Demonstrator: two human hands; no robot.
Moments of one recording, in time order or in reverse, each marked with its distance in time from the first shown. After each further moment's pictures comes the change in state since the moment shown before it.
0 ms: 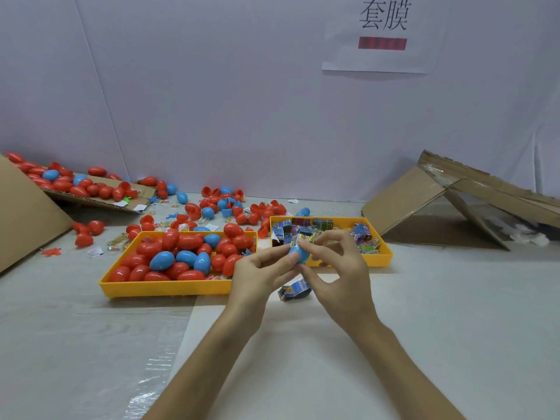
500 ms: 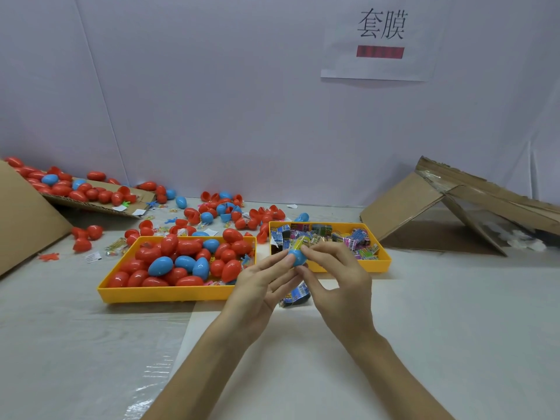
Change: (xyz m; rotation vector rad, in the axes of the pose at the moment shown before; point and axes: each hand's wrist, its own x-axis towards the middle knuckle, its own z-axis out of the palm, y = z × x) left_hand -0.002 0.005 0.001 -0.256 -0.093 -0.176; right_hand -0.004 -0.004 0.003 -0.077 0.117 -0.068
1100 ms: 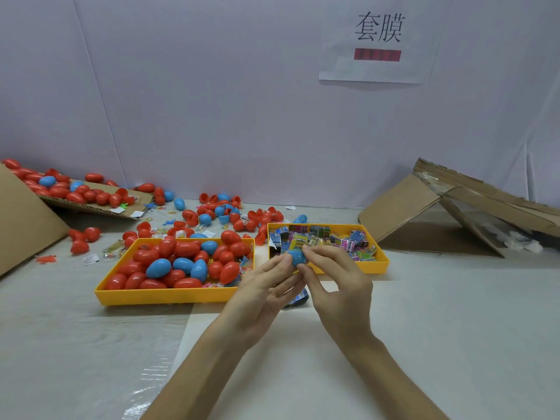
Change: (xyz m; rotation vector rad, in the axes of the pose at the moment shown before) left_hand -0.001 -0.003 0.000 0.004 -0.069 -0.054; right_hand -0.004 0.001 0.003 0.017 0.080 0.014
